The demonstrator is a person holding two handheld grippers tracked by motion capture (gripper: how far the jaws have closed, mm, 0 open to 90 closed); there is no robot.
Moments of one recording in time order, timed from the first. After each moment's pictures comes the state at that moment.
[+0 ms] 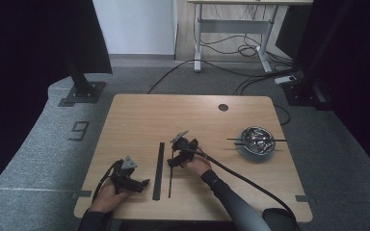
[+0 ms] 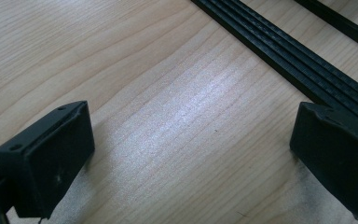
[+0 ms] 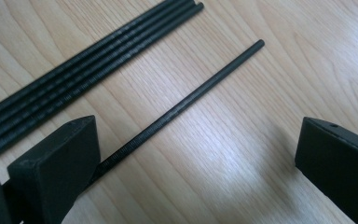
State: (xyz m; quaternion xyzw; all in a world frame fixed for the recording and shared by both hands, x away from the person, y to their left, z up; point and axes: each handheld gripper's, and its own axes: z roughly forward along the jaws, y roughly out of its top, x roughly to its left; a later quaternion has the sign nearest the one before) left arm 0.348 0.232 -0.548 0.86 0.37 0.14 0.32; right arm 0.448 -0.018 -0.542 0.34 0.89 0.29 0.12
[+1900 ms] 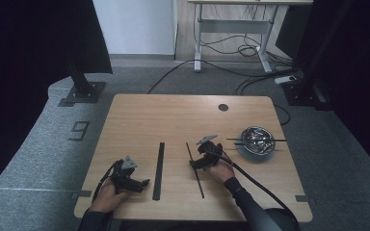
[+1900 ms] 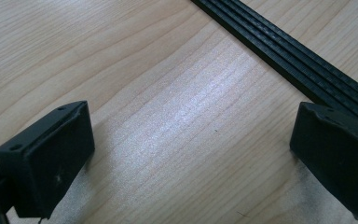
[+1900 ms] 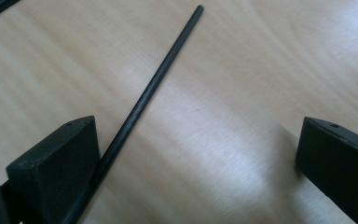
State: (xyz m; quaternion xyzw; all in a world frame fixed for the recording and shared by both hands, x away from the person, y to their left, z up) left arm 0.347 0.232 -0.548 0.86 0.37 0.14 0.32; right arm 0.435 -0.103 -0.548 0.40 0.85 0.31 0.14
